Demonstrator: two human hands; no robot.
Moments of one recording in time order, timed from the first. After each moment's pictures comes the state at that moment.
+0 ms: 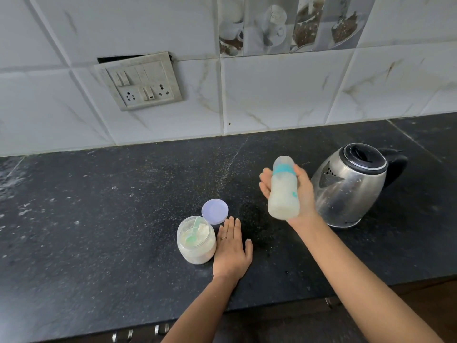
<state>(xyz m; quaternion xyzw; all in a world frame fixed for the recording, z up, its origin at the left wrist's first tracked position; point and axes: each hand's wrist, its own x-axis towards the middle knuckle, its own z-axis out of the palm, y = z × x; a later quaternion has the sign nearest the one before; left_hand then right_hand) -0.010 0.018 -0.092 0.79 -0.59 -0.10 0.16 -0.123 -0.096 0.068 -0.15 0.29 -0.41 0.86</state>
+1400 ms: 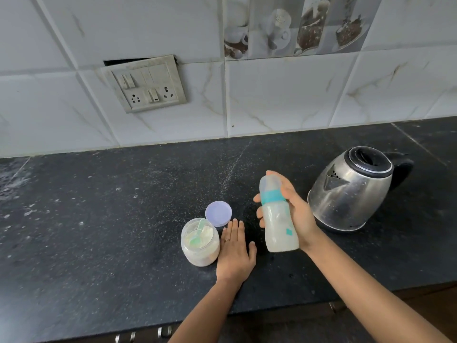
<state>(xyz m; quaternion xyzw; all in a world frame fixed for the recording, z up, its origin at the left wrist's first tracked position) -0.009 0.017 -0.094 0.79 -0.59 -0.09 0.17 -0.128 -0.068 0.058 -0.30 0.26 -0.33 0.85</state>
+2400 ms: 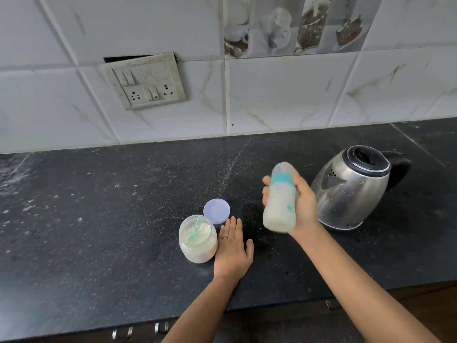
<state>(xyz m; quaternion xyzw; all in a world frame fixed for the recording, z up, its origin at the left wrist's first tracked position) -0.011 0.018 -0.092 0.79 -0.59 -0.09 0.16 -0.123 -0.072 0.070 -0.20 0.27 -0.39 0.86</state>
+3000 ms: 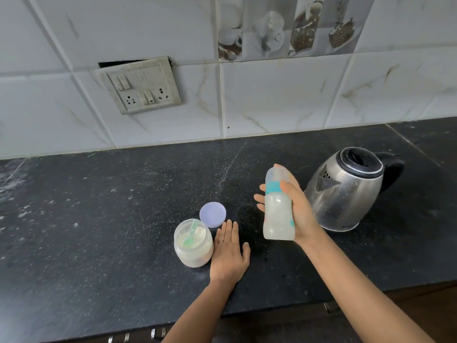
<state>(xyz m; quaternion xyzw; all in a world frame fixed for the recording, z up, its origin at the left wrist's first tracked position) -0.012 0.018 -0.088 0.79 -0.58 -0.09 0.14 -0.138 -0.077 0.064 -0.33 0.30 -0.40 0.80</state>
